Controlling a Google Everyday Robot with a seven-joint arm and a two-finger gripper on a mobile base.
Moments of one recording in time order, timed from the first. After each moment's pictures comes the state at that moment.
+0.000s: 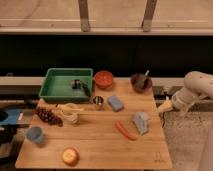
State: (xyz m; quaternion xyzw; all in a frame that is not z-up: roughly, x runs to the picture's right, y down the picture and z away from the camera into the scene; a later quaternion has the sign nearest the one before) arm 0.379 0.133 0.786 -0.26 0.18 0.72 0.61
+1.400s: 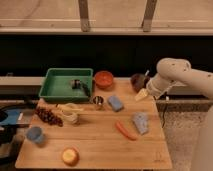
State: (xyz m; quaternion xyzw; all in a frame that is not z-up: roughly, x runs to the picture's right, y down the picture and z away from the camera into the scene) arm 0.230 0.049 0.784 -0.27 0.09 0.61 0.74
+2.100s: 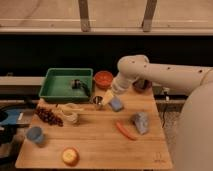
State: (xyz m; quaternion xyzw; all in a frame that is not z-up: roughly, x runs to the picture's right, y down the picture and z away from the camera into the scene) arm 0.040 0.048 0.773 -0.32 0.00 0.46 0.82
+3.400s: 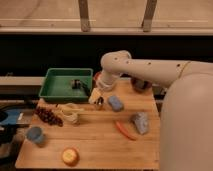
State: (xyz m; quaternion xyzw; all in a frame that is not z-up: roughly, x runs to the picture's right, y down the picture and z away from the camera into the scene) arm -0.034 0.026 0.780 -0.34 -0.04 0.38 0.86
